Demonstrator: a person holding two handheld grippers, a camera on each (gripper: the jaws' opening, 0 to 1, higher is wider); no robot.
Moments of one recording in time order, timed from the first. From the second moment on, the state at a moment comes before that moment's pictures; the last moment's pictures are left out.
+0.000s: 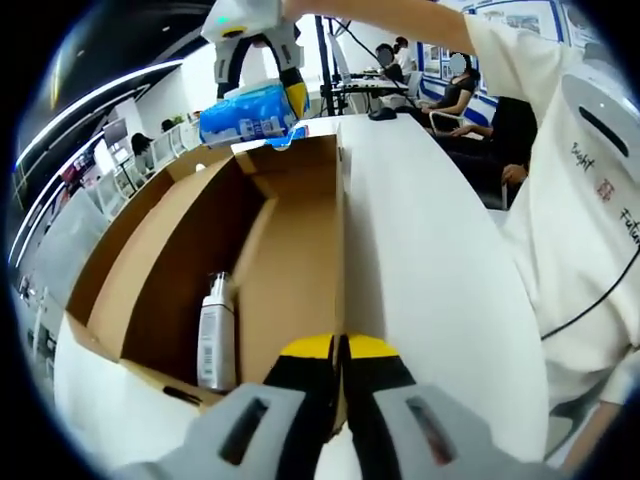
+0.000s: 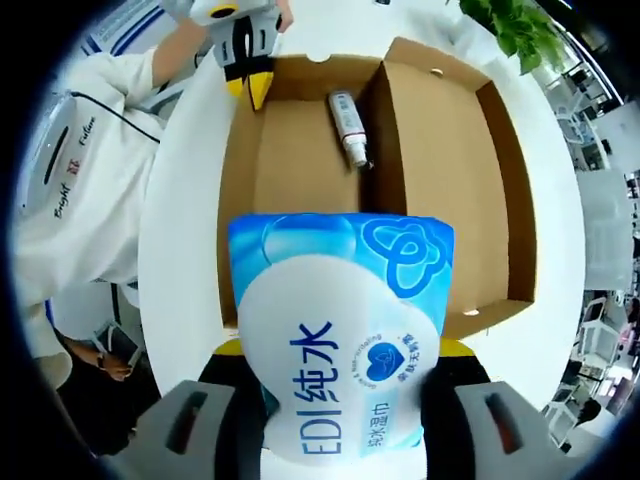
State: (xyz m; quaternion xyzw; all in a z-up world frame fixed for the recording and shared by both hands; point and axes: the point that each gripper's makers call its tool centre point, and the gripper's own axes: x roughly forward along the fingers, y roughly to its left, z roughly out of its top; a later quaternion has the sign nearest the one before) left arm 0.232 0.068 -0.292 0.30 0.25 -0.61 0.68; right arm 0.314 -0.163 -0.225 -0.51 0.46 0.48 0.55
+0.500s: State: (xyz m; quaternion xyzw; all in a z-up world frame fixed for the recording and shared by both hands) left arm 0.231 0.068 -0.292 0.30 0.26 -0.61 0.69; right arm 0.342 -0.230 -0.211 -0.52 0.47 0.44 0.56
